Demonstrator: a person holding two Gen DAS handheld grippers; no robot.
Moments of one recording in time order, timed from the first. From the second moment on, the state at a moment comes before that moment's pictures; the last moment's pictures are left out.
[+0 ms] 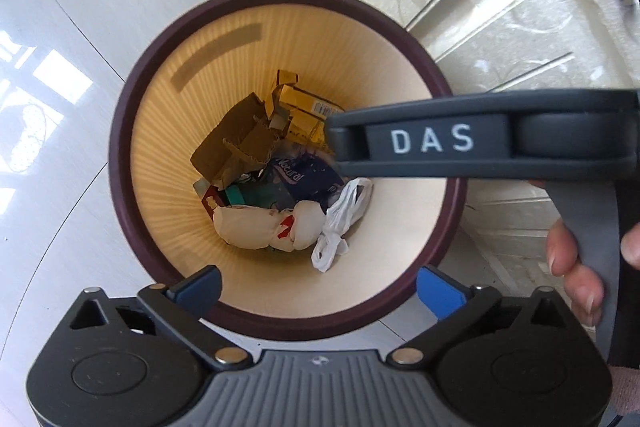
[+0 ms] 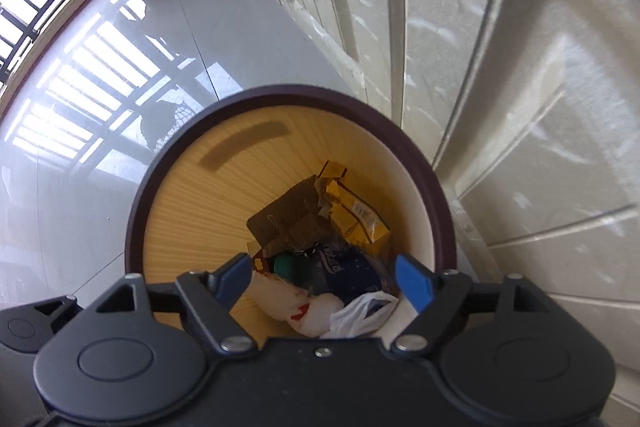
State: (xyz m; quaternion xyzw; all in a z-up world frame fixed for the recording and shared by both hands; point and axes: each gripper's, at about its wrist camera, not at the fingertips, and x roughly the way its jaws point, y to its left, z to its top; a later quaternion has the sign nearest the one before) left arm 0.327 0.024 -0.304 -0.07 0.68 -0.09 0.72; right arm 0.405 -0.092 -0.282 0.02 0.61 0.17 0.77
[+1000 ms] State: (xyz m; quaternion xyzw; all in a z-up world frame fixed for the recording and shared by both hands) left arm 0.221 0.032 -0.108 -0.04 0.56 -0.08 0.83; right arm 0.303 -0.123 -0.072 -0.01 0.50 0.15 0.85
